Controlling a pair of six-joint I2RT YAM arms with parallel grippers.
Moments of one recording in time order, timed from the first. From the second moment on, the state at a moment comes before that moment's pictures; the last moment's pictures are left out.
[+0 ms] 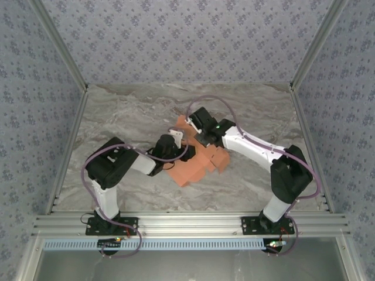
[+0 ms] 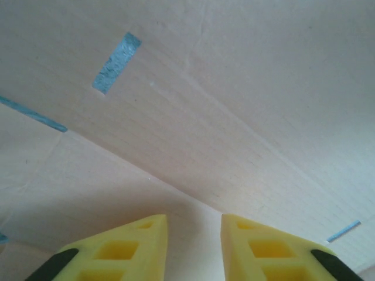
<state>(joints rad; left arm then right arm) -0.69 1.87 0.68 0.74 0.26 -0.60 0.75 1.67 1.29 -0.59 0.45 -0.25</state>
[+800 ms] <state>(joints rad) -0.46 1.46 0.58 0.36 0.21 -0.66 0.81 1.67 0.89 0.16 0.75 -0.85</state>
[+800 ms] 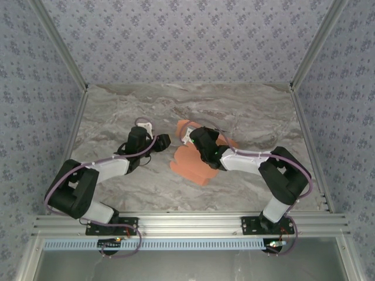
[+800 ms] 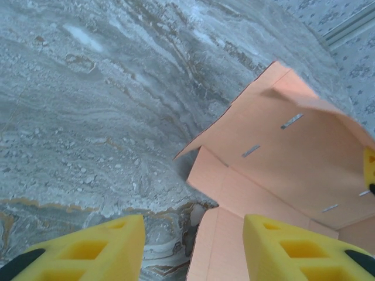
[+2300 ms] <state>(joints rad) -0.58 1.65 0.89 0.16 0.38 -0.09 0.37 1.40 1.16 -0.69 -0.43 -0.31</state>
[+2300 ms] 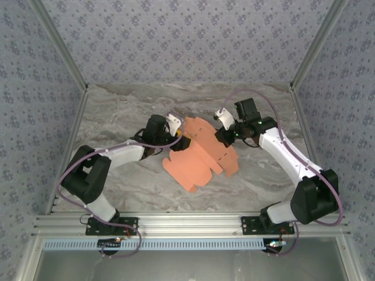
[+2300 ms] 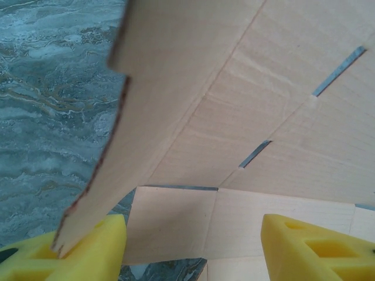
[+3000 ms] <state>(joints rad) -0.58 1.60 0.82 0.21 0.24 -0.15 0.35 1.40 1.16 -0.67 -0.43 -0.27</state>
